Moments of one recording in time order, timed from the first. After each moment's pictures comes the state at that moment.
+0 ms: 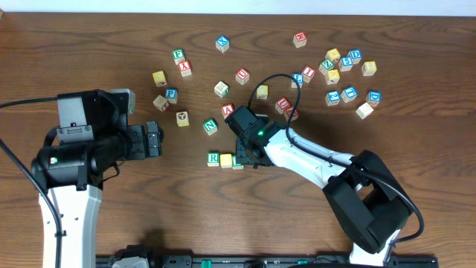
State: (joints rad) left arm 0.11 1.12 1.16 -1.07 0.24 0.02; right arm 0.75 1.93 1.20 -0.60 0.05 0.78
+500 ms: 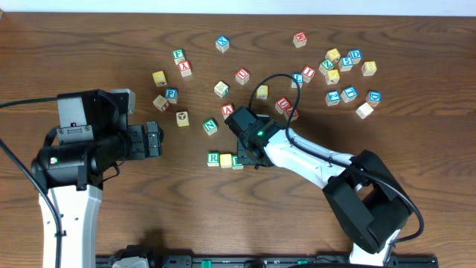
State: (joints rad) left arm 0.11 1.12 1.16 -1.07 0.24 0.02; right arm 0.75 1.93 1.20 -0.64 0.08 0.78
